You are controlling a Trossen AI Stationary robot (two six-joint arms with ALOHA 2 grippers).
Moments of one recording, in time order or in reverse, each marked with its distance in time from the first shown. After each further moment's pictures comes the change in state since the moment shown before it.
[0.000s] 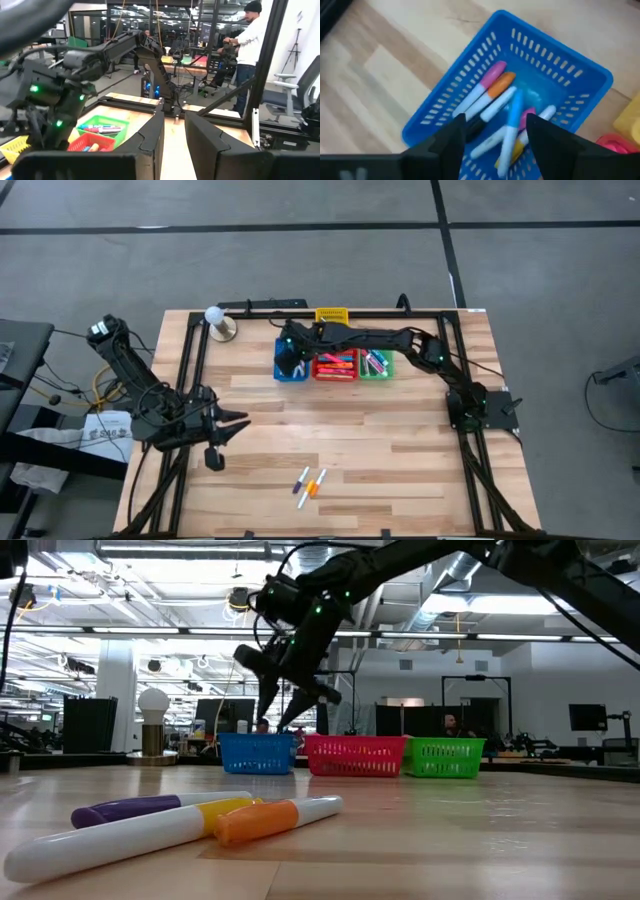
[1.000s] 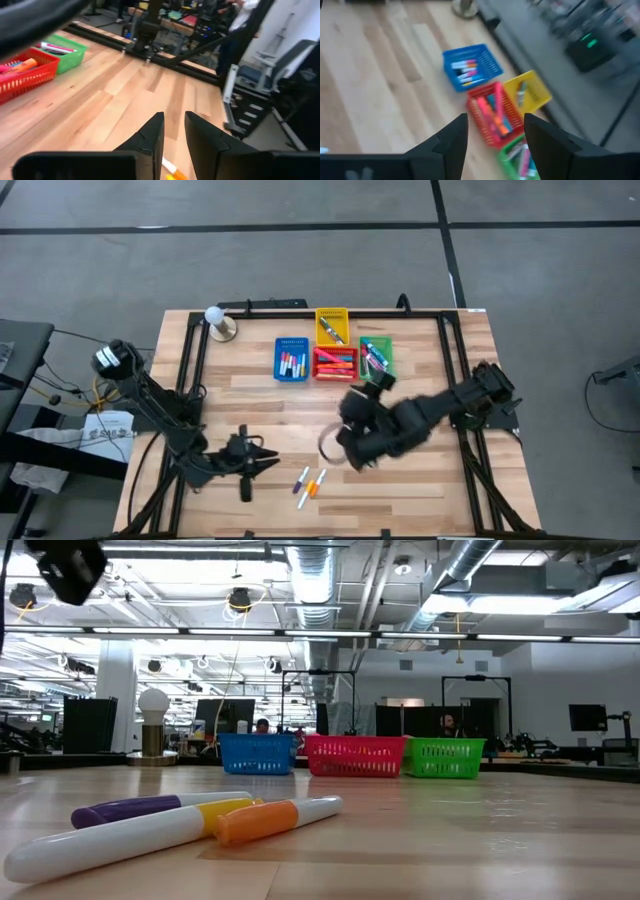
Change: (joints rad) left arm 0.056 0.480 0.006 0.063 0.183 -0.586; right arm 0.694 -0.433 0.000 -0.750 0.788 0.098
